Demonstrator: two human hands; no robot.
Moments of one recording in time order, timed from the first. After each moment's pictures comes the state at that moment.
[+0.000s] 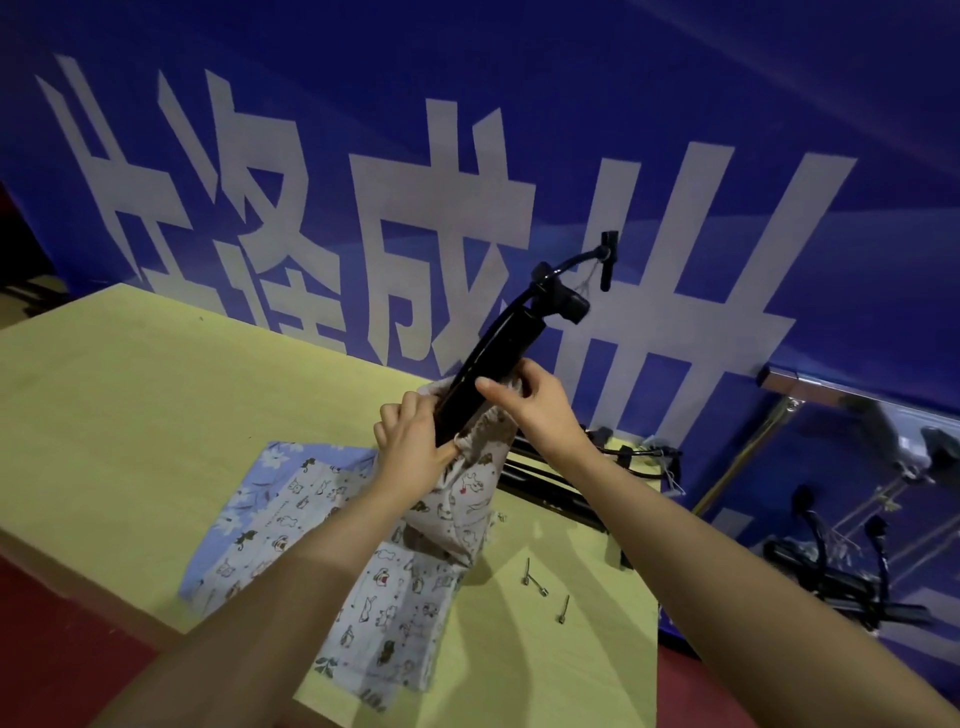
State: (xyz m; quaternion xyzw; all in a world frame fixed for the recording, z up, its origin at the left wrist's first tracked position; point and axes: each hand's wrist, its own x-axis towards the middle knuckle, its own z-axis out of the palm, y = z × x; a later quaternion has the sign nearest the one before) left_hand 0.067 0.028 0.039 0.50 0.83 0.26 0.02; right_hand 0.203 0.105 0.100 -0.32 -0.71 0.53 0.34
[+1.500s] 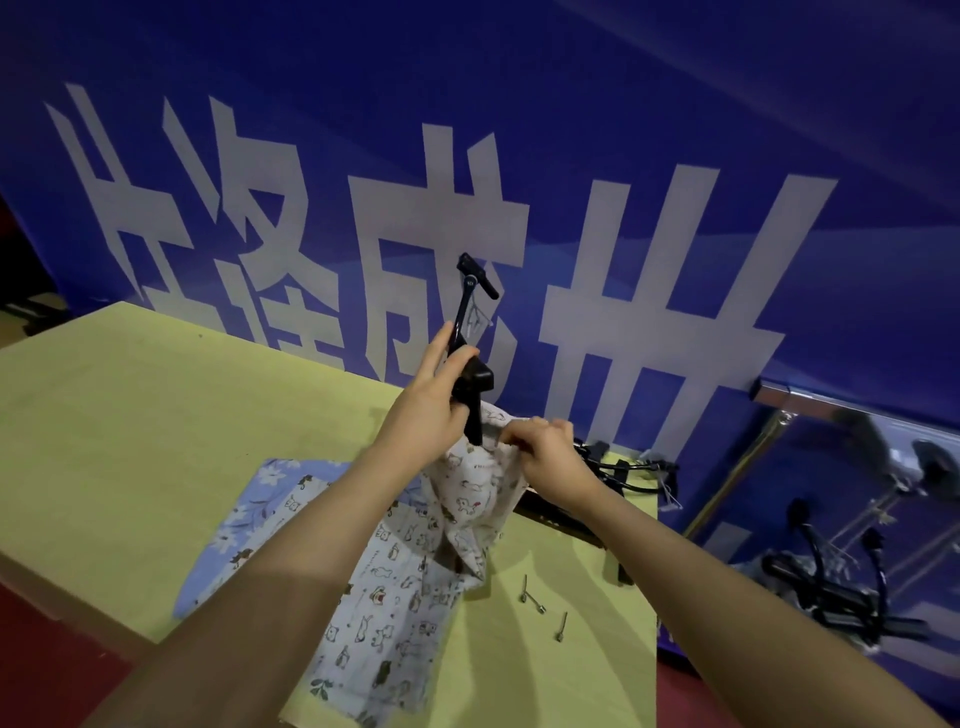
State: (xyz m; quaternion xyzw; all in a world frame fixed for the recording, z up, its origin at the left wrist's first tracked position) left_hand 0.071 0.037 0.108 0.60 0.71 0.37 0.05; right_hand 0.229 0.112 0.074 -0.33 -0.89 0.24 0.19
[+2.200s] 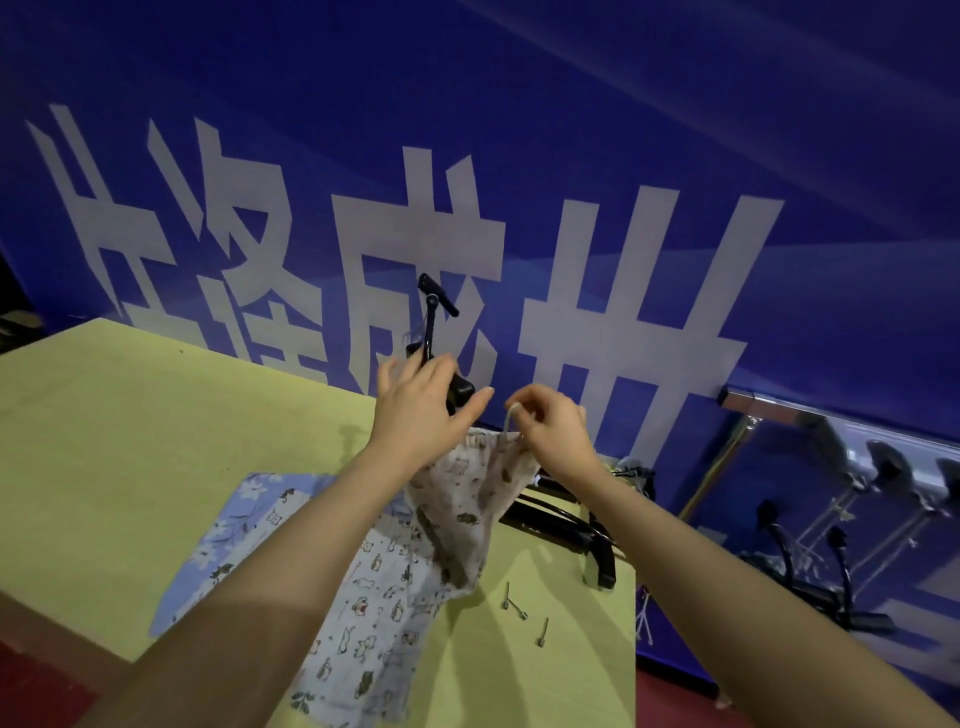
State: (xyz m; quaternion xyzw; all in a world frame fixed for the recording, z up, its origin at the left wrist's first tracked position) left_hand 0.087 0.041 0.121 0.59 0.75 0.26 -0.13; right_hand 0.240 0.117 0.108 -0.39 -0.80 0.32 0.33
